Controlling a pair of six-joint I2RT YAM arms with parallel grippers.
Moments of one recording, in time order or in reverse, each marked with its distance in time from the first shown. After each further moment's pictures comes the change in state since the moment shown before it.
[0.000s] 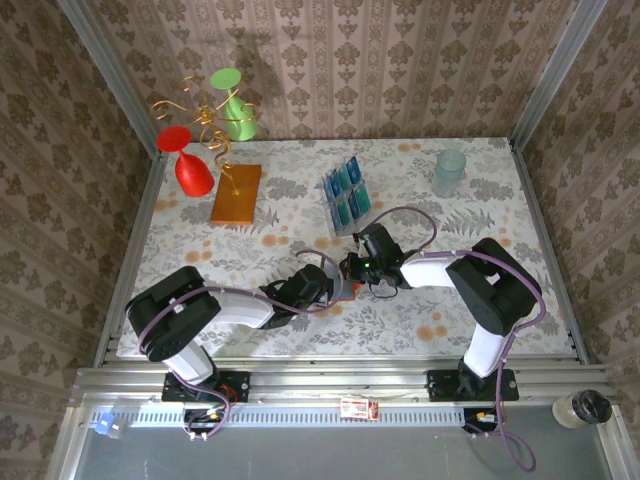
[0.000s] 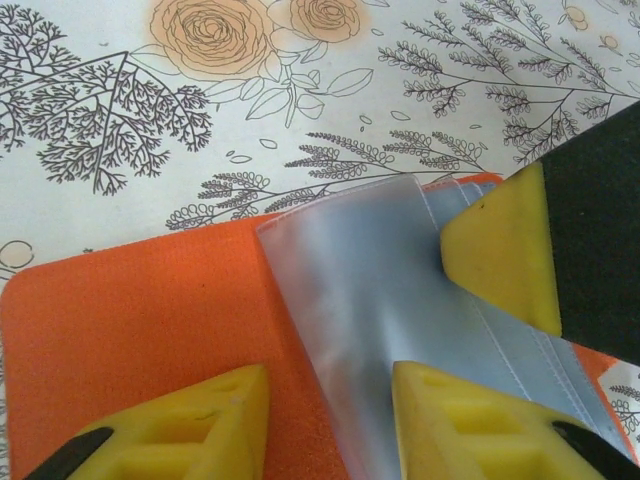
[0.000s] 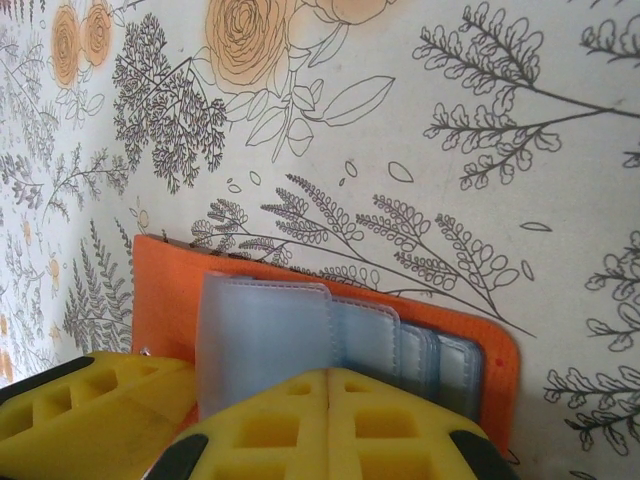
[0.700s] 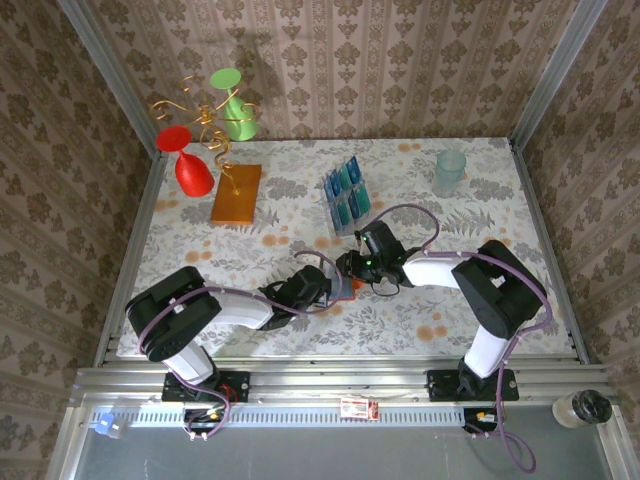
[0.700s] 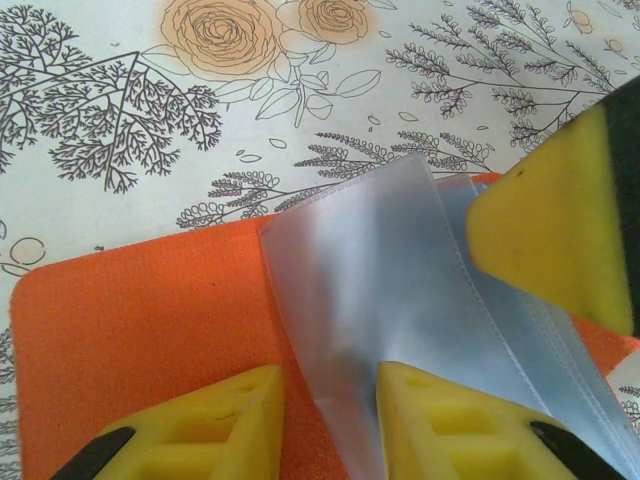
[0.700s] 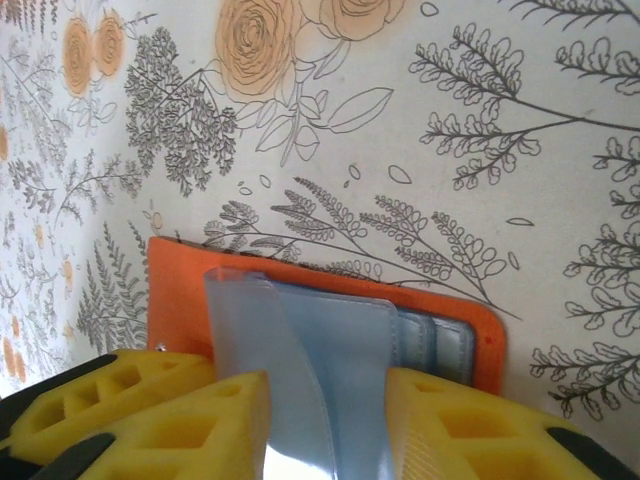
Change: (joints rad) left arm 0.000 0.000 -0.014 0.024 -0.007 0.000; right arm -0.012 -0.027 0.013 -0.048 -0.008 0.003
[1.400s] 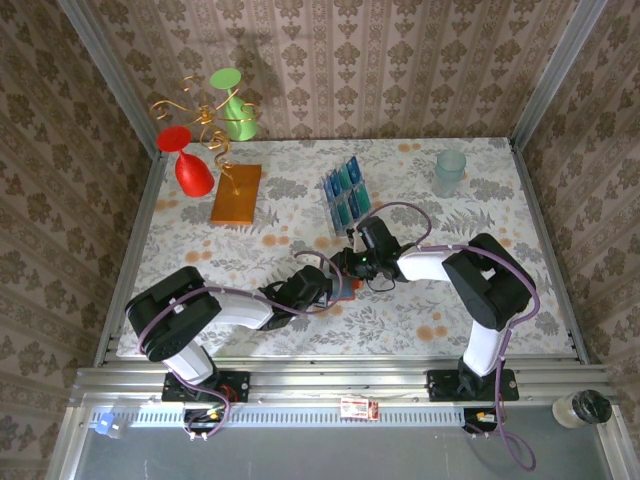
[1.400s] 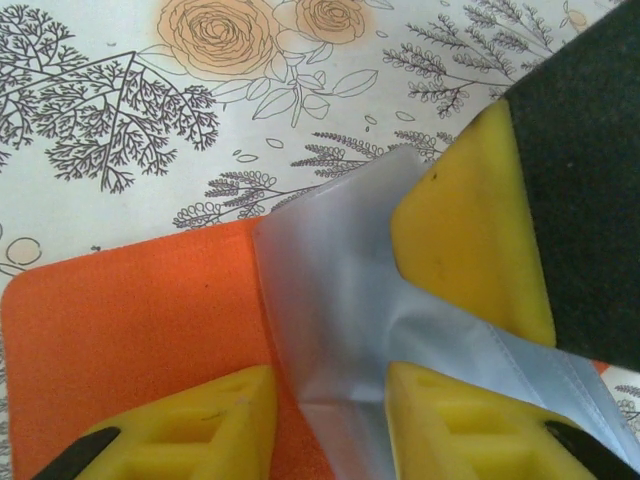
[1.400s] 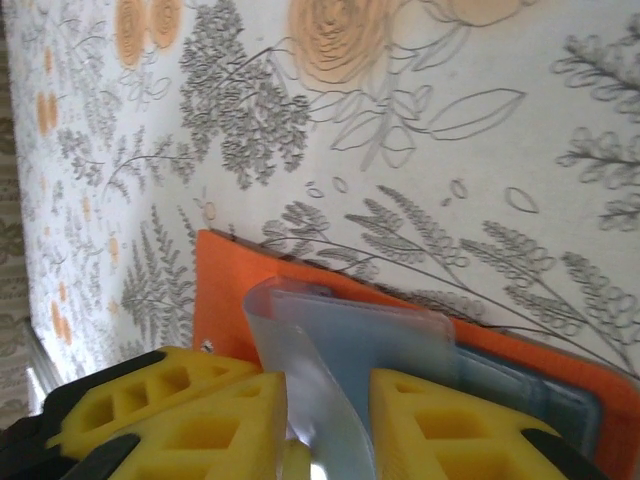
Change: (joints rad) left arm 0.000 0.000 -0.001 0.006 0.002 0.003; right arm -0.005 0.069 0.058 0.043 -0.133 -0.018
